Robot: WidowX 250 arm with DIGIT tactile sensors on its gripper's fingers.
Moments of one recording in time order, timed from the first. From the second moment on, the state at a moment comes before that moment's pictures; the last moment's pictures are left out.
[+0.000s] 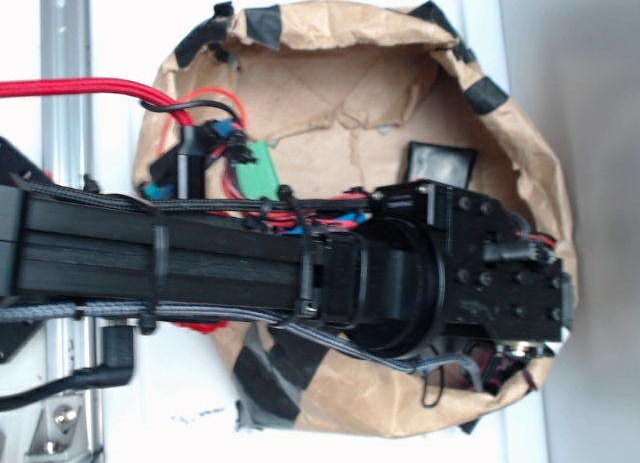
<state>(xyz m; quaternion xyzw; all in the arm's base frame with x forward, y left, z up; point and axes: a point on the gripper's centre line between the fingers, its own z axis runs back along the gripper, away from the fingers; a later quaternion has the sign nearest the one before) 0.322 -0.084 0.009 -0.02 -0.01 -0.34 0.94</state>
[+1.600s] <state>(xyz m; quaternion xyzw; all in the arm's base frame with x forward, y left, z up) 0.299 -0.069 0.019 -0.05 -0.04 -0.31 0.95</state>
